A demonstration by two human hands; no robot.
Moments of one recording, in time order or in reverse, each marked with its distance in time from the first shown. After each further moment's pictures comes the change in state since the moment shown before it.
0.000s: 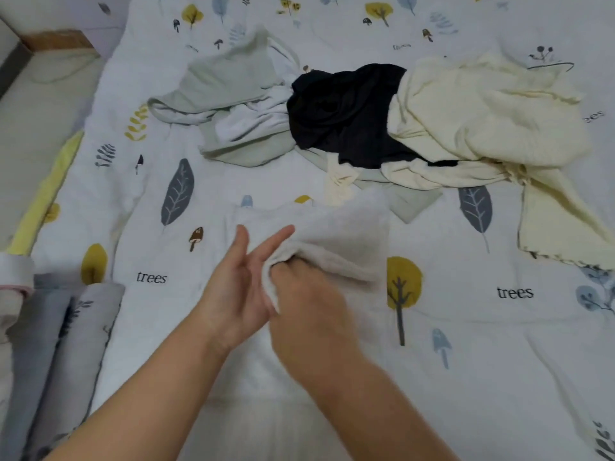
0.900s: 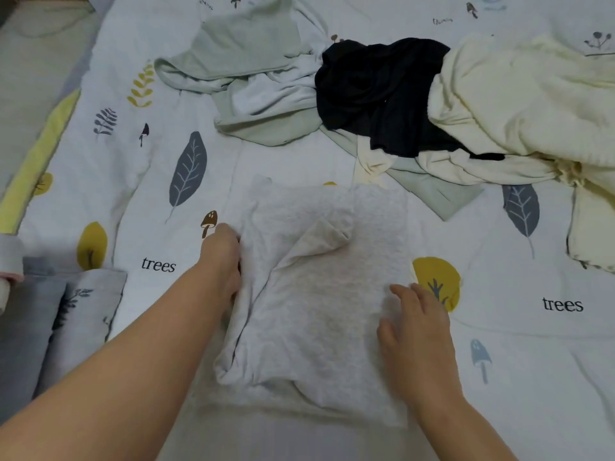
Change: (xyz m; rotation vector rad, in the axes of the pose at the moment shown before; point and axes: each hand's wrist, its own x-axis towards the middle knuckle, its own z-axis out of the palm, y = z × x) left_hand 0.068 0.039 -0.069 0.368 0.843 0.107; right_hand -0.027 0.084 0.026 -0.127 0.035 0.523
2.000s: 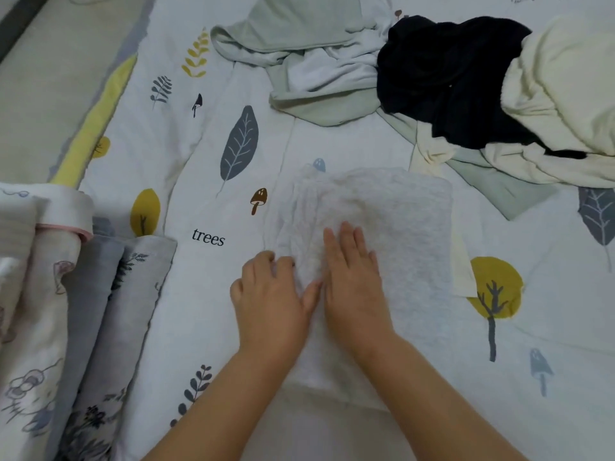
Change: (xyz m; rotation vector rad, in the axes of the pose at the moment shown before) left_hand -0.050 -0.077 -0.055 1.155 0.155 0.827; right_hand 0.028 -0.093 0.074 -0.087 -0.155 -0.444
